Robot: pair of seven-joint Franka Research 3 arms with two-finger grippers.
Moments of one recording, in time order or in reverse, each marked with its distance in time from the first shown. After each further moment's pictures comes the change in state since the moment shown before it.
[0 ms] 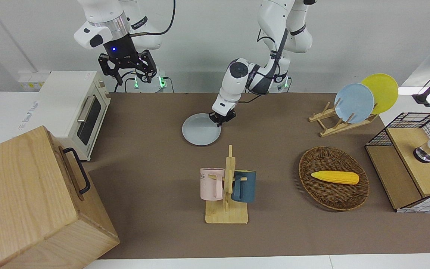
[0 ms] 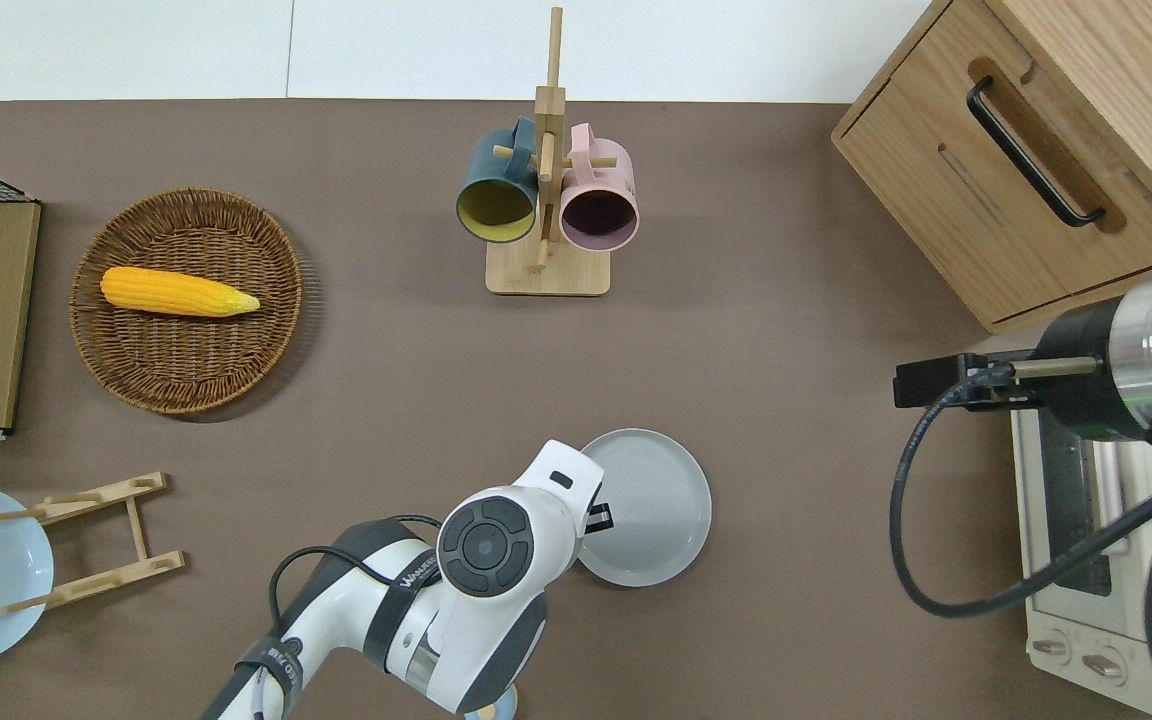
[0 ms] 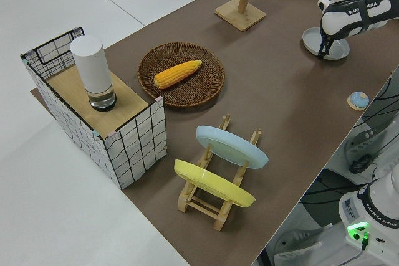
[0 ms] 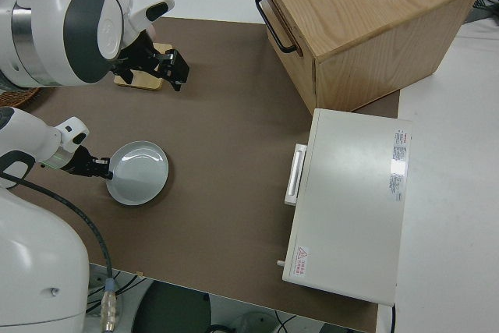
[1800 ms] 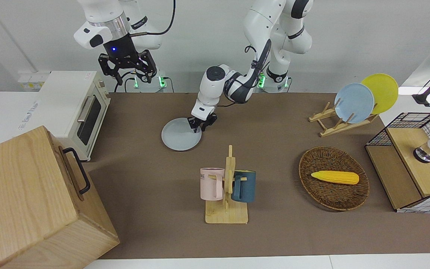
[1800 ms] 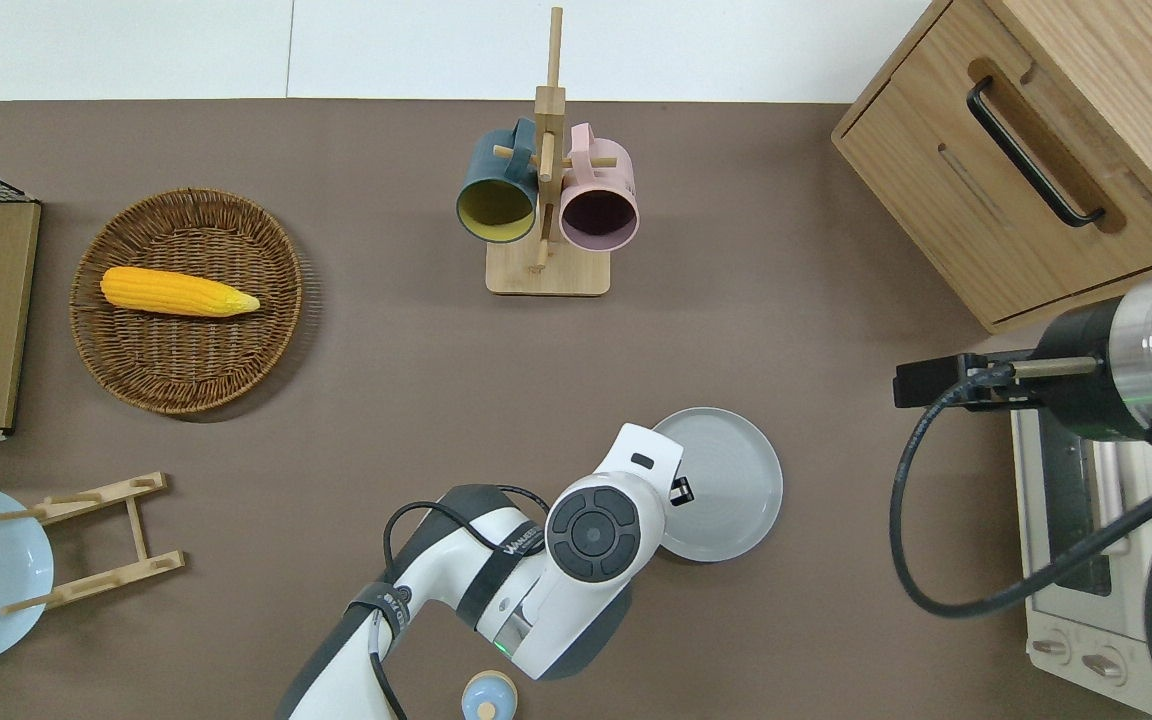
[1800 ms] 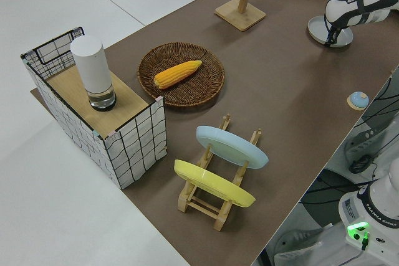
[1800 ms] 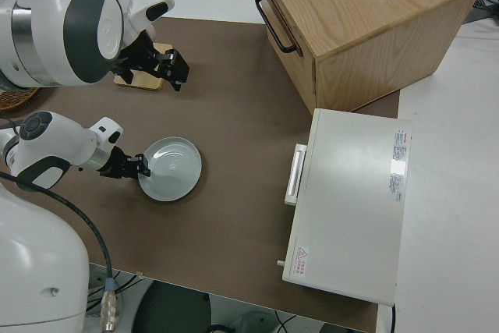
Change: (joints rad) left arm -0.099 0.184 0.007 0.206 0.096 0.045 -0.256; right arm 0.000 0.000 0.000 0.000 0.000 0.000 0.000
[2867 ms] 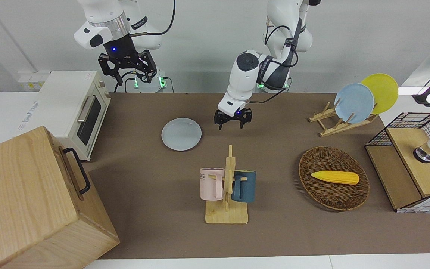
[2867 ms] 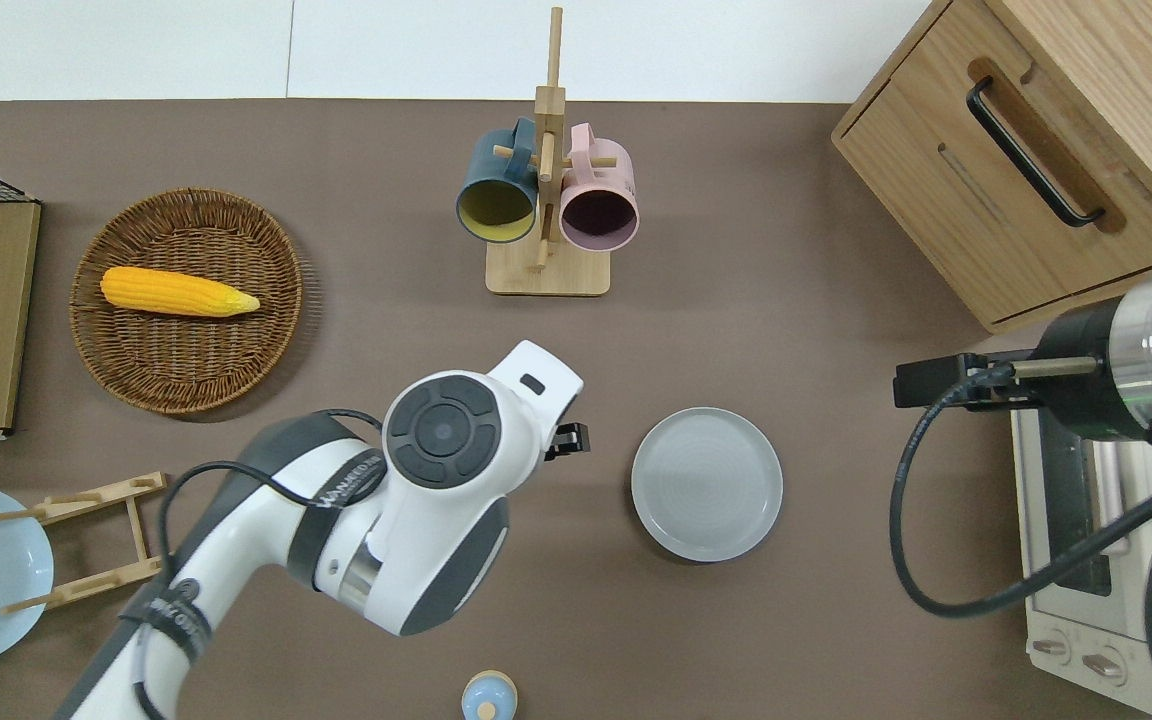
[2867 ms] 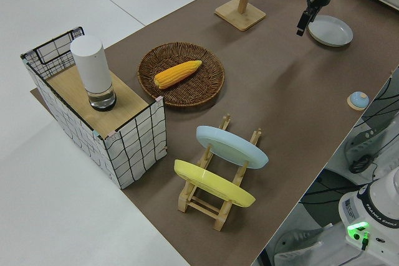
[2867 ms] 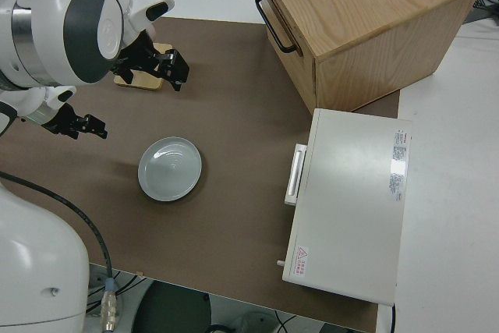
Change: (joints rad) left arm 0.215 -0.201 0.027 0.066 0.065 -0.373 0.396; right arm 0.000 0.000 0.000 0.000 0.000 0.000 0.000
